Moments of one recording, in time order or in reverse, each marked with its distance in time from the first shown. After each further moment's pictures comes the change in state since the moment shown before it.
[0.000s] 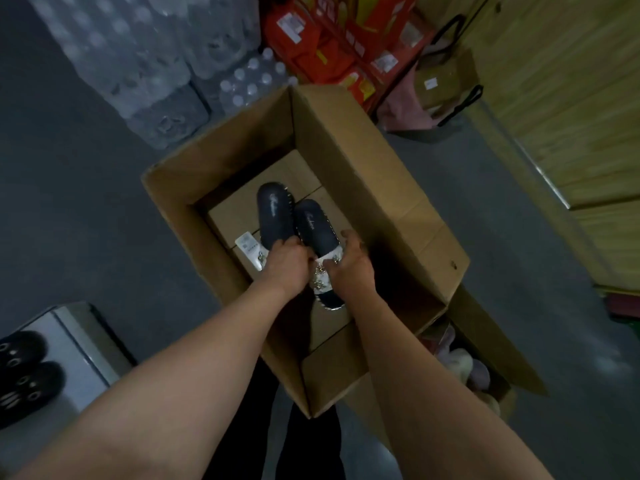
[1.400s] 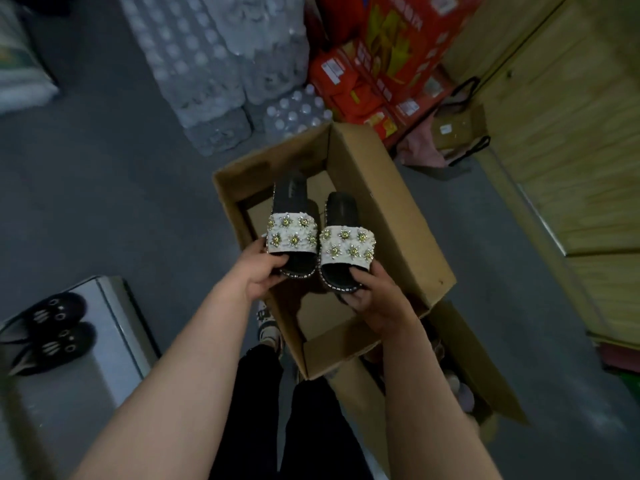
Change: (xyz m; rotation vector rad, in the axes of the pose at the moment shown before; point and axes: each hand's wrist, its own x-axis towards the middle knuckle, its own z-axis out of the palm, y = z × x) left_hand -0.112 -0.020 -0.082 -1.663 0.081 -0.615; right_hand -0.076 0.008 -0.055 1.147 -0.432 0.275
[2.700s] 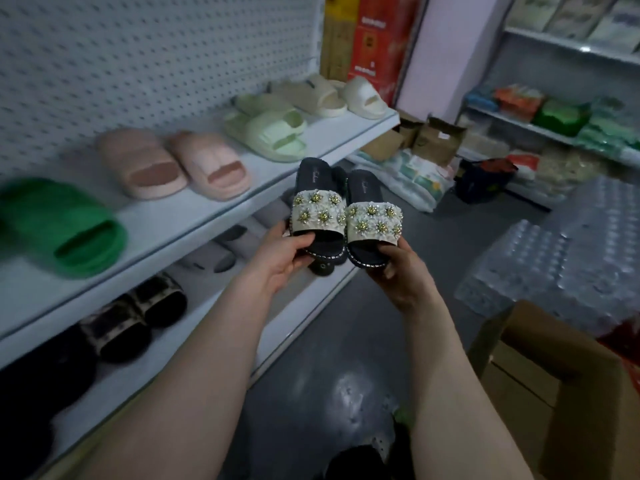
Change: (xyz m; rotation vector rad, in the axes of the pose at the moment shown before) left_hand -0.490 -0.318 -0.266 -0.929 0.600 0.950; right_hand -0.353 0.306 0.193 -0.866 -1.018 -0.037
